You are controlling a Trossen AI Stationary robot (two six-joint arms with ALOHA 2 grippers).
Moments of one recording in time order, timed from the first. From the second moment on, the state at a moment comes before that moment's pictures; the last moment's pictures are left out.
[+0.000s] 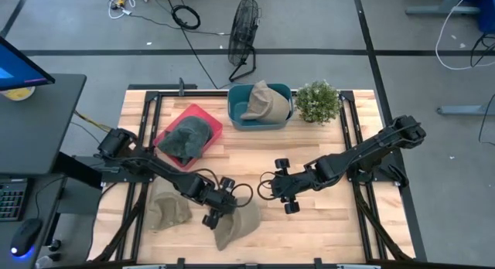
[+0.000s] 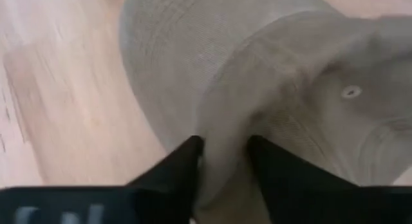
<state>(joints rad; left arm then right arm) -0.44 1.78 1.07 -0.35 -0.11 0.01 0.40 1.53 1.07 -0.45 0.22 0.09</state>
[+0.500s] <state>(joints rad) -0.38 1.76 1.23 -0.55 -0.55 0.09 0.50 1.53 1.07 -0.54 0.20 0.14</state>
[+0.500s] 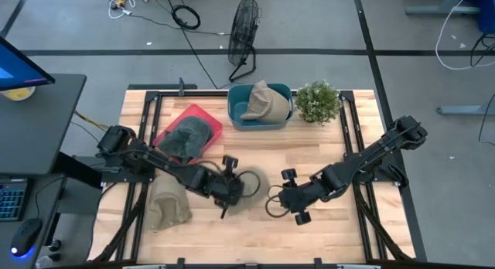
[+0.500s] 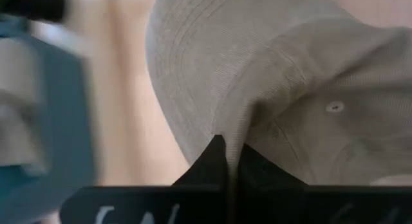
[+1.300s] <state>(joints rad) 0.30 1.76 1.55 -0.46 -0.43 1.29 0.59 1.53 1.07 -0.64 0.26 0.34</state>
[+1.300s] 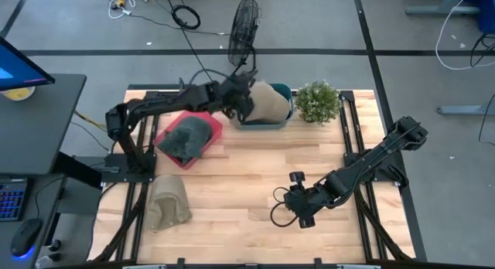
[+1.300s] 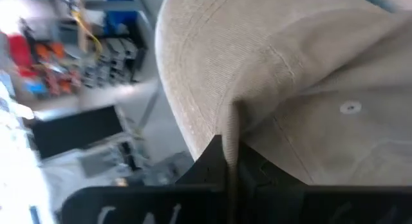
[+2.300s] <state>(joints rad) 0.44 2.00 1.51 -0.27 -0.17 1.33 0.59 1.53 1.07 -0.62 0.28 0.39</state>
